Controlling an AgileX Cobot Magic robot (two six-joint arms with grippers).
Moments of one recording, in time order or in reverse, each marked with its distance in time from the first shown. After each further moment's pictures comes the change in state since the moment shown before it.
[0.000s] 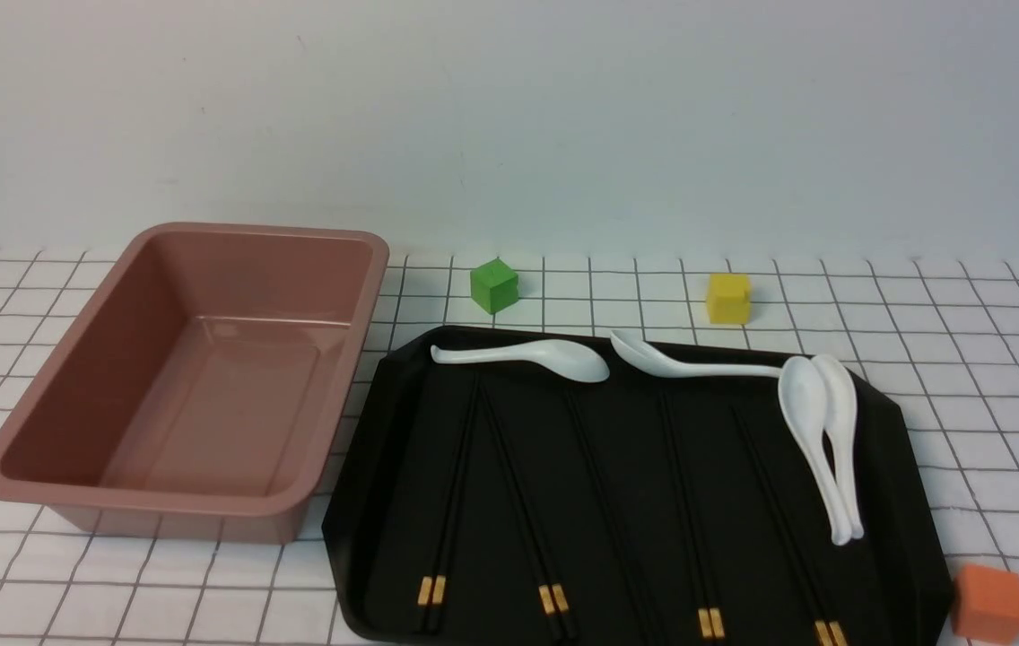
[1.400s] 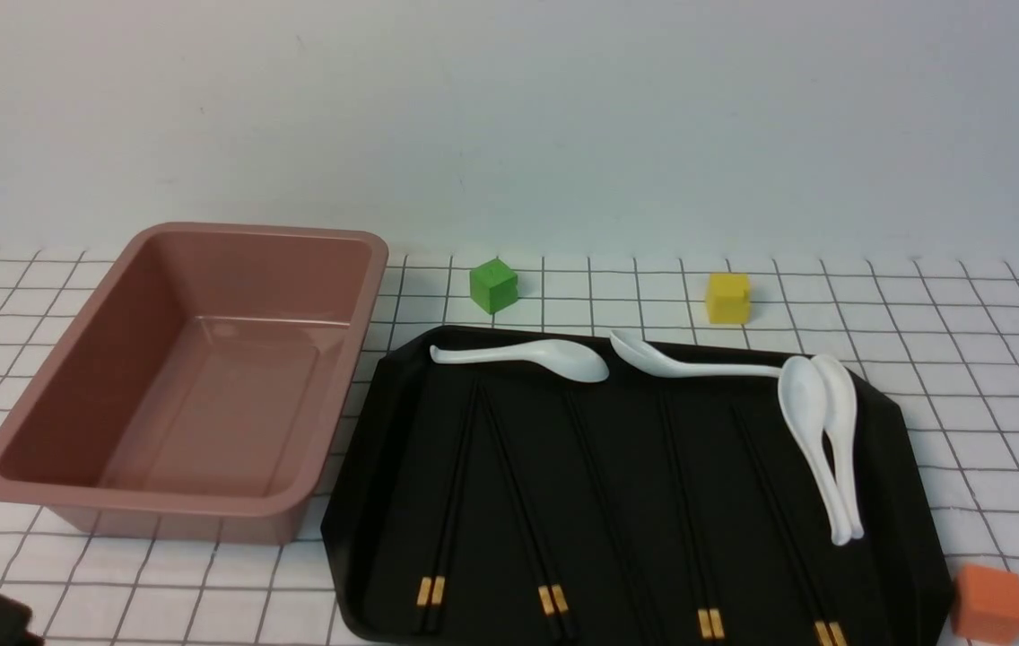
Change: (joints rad) right arm 0.000 0.000 0.000 0.000 0.000 0.000; left arm 0.000 0.000 -0.067 -0.788 -0.207 -0.324
